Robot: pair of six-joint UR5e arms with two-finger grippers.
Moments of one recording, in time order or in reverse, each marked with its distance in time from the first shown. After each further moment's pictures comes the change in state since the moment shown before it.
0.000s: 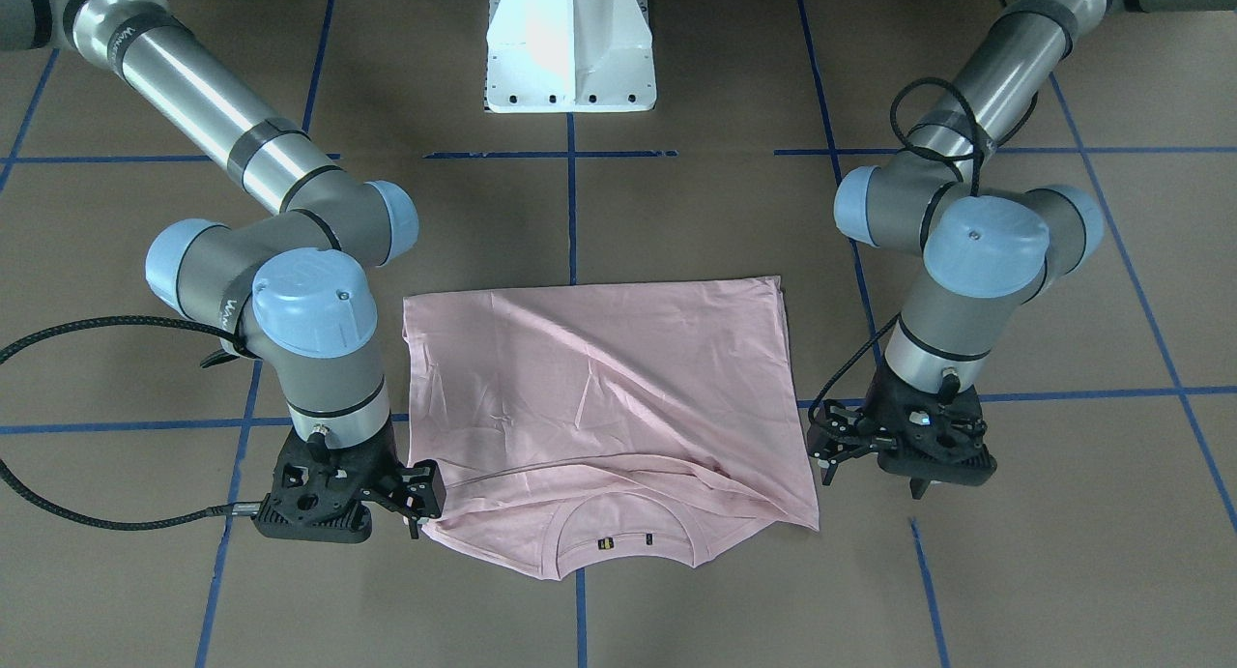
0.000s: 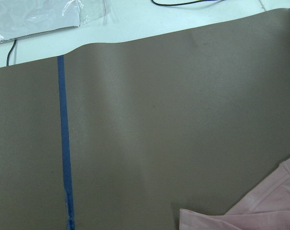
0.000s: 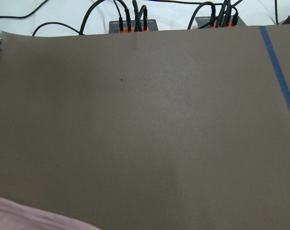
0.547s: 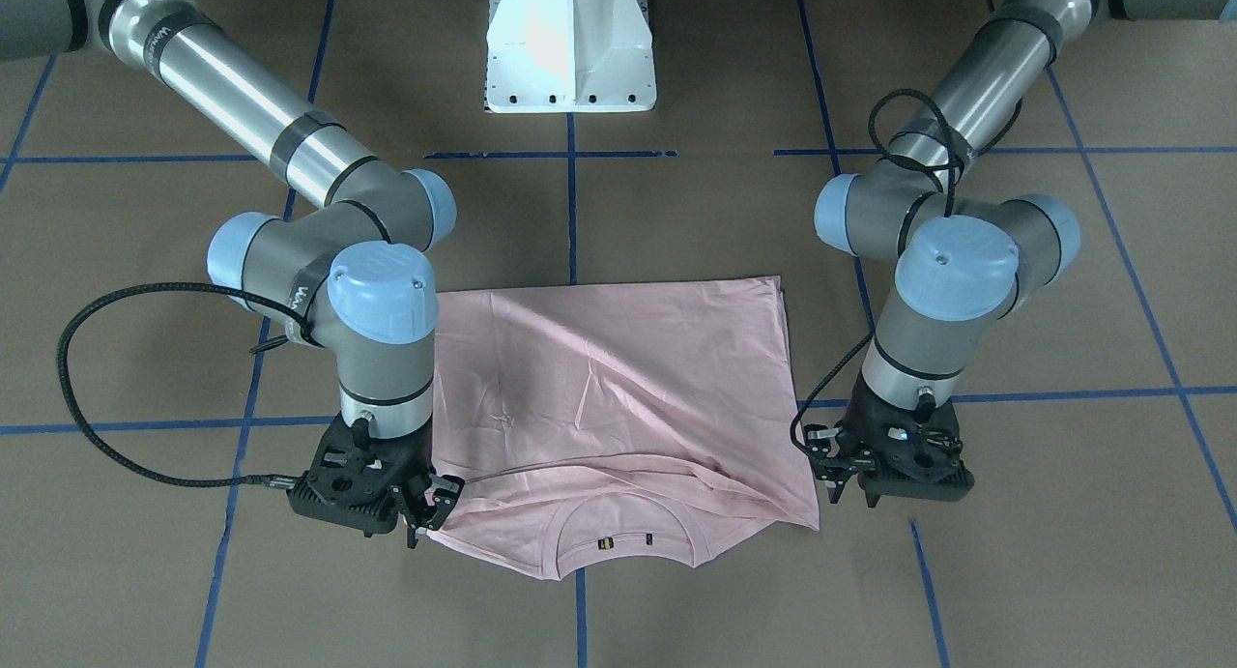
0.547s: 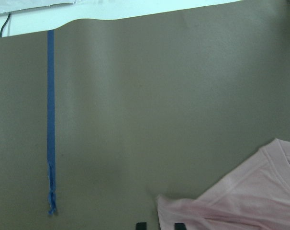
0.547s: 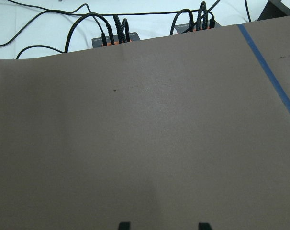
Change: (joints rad) left arm 0.002 -0.081 0.118 0.022 0.001 -0.021; right arm -0.040 0.063 -0.082 -0.017 -0.121 0.155
